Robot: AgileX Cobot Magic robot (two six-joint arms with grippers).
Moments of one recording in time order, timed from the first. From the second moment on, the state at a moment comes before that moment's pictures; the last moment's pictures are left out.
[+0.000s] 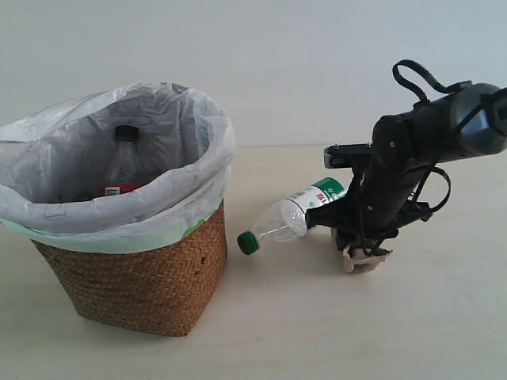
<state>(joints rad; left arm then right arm) 0.07 0.00 0.00 -0.29 0.36 0.26 0.37 2.04 -1.30 -0.01 0.56 0.22</state>
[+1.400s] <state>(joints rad) 0.07 0.00 0.00 -0.29 0.36 0.26 0.55 1.53 -1.43 0.79 0.67 -0.37</state>
